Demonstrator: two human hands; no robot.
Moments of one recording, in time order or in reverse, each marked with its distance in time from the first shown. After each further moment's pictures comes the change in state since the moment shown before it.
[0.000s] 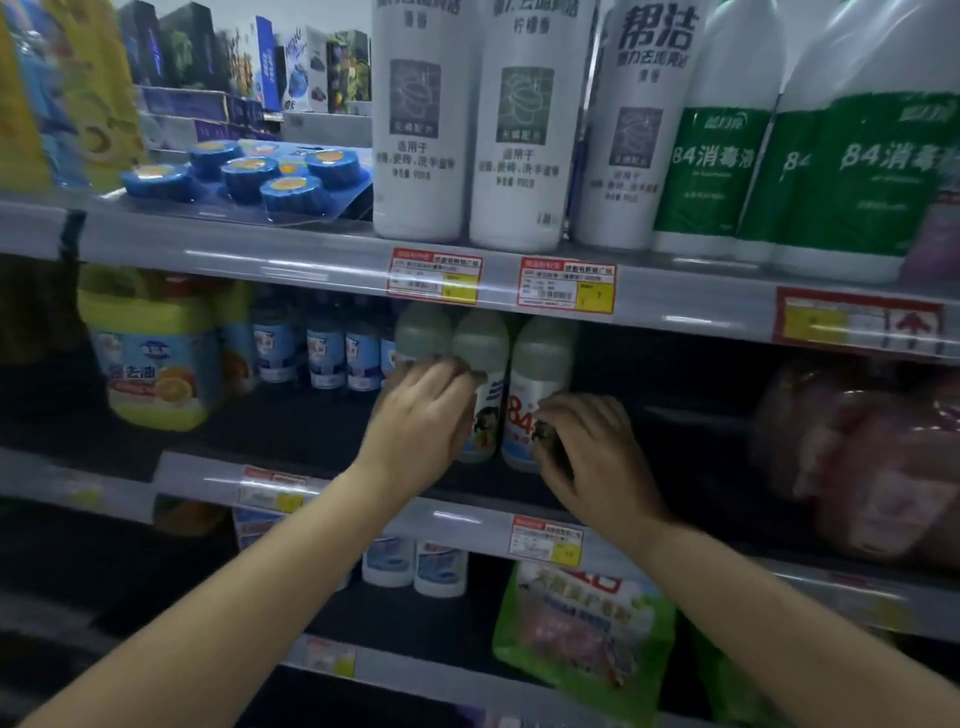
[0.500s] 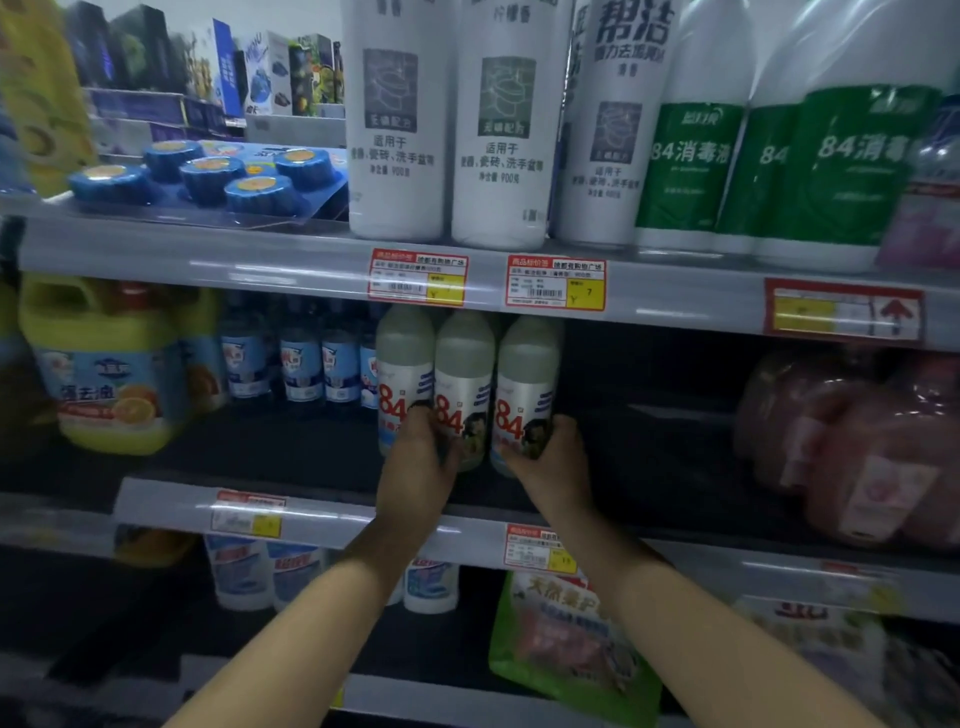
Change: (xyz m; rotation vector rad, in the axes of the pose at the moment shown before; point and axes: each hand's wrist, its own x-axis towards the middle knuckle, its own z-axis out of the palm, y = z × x) left_hand -0.040 0.007 0.069 -0.471 -0.199 -0.780; right_hand -0.001 0.015 0.086 0.463 -0.045 1.079
